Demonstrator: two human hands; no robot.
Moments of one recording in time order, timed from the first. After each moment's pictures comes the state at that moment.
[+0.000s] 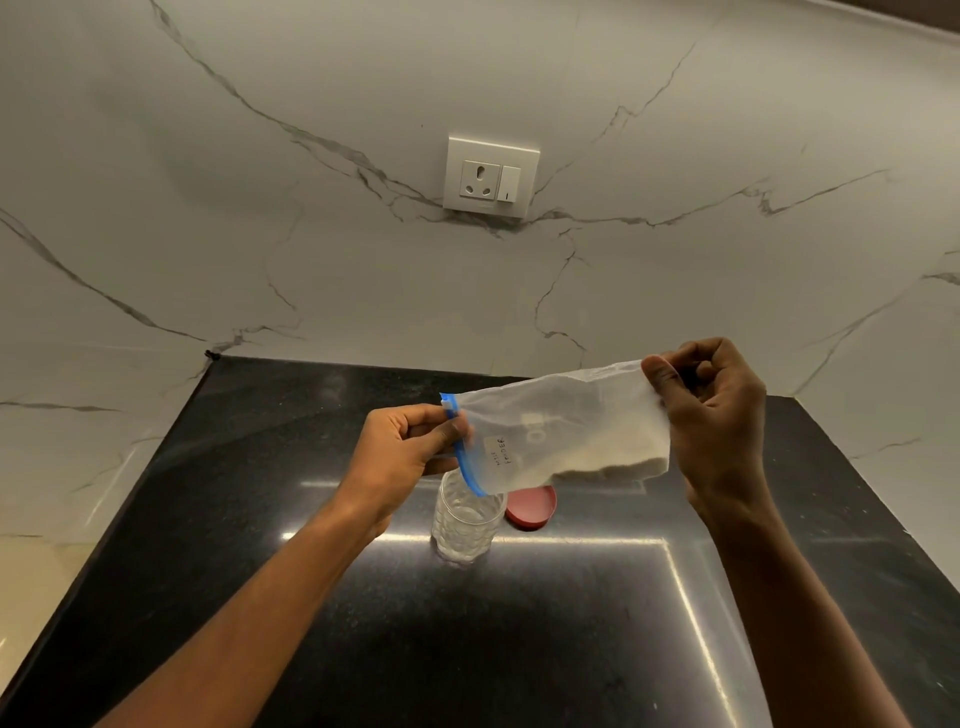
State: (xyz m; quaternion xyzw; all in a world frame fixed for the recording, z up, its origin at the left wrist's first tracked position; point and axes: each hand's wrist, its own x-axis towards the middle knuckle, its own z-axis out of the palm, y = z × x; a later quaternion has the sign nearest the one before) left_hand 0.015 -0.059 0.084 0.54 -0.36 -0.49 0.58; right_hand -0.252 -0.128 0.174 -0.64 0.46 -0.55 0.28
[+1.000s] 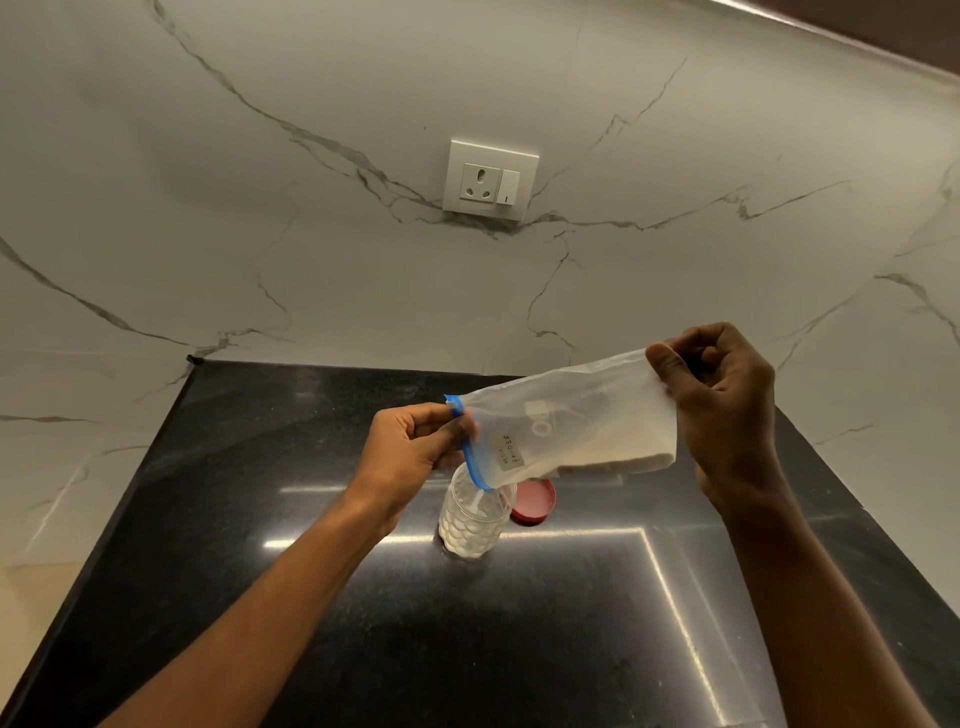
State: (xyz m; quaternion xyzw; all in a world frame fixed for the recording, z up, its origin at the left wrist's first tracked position) left_hand 0.032 -0.062 0.075 0.50 -0.38 -0.52 0.58; right_hand -0.233 -0.111 0.194 -0.66 0.47 -0.54 0.23
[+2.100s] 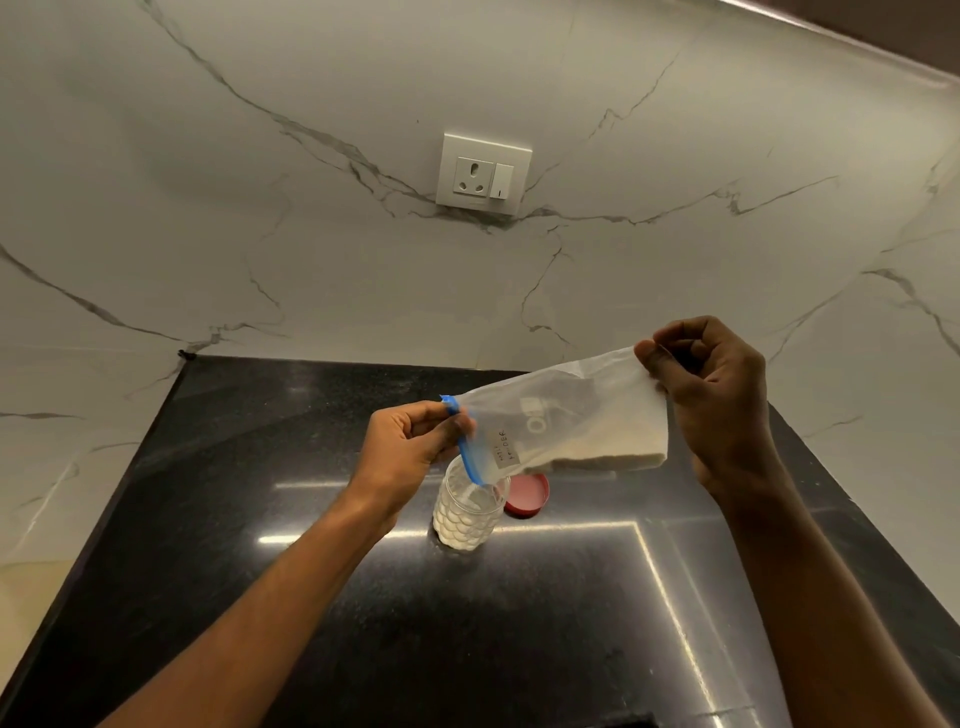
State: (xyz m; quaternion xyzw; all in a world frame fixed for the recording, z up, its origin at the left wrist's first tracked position) left_hand 0.029 -0.064 0.062 0.48 -0.38 -0.51 0.60; right_hand -0.235 -0.105 0.203 -0.66 0.46 -0.52 0.28
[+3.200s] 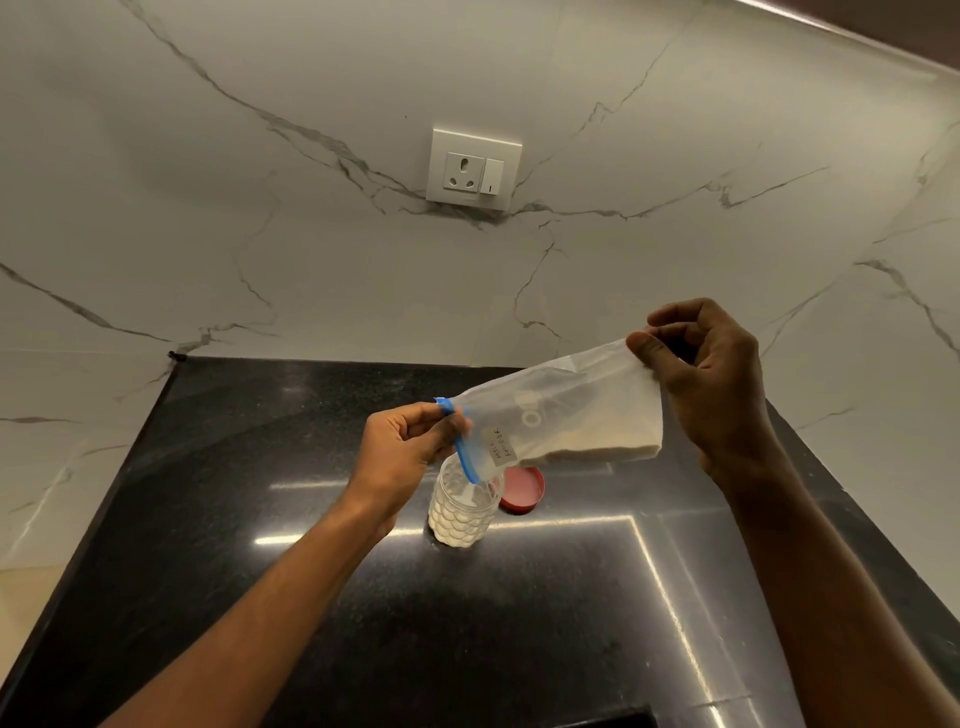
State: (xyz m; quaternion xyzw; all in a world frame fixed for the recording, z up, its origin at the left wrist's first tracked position) left_hand 0.022 -0.060 0.066 0.46 -0.37 -0.53 0.61; right_hand -0.236 -0.109 0.209 -0.70 0.47 -0.50 0.22
